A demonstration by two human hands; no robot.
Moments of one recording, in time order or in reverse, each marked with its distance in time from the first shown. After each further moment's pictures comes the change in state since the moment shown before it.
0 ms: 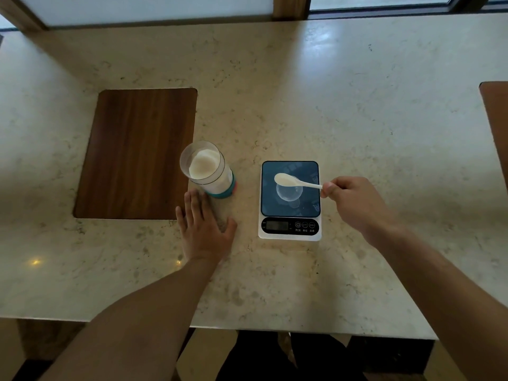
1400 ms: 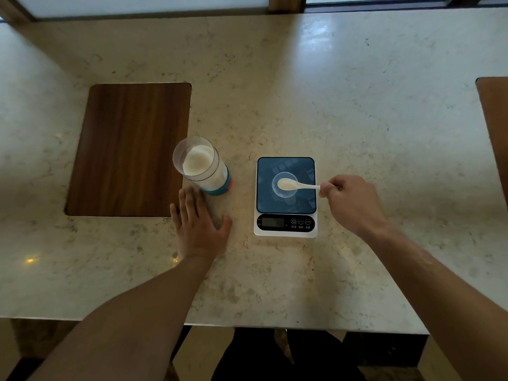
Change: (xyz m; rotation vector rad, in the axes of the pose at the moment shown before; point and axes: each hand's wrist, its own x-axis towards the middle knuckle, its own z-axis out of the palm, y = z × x) left_hand 0.000 -0.002 0.004 -0.007 0.020 0.003; right_hand 0.001 0.008 0.004 -0.251 0.090 -0.064
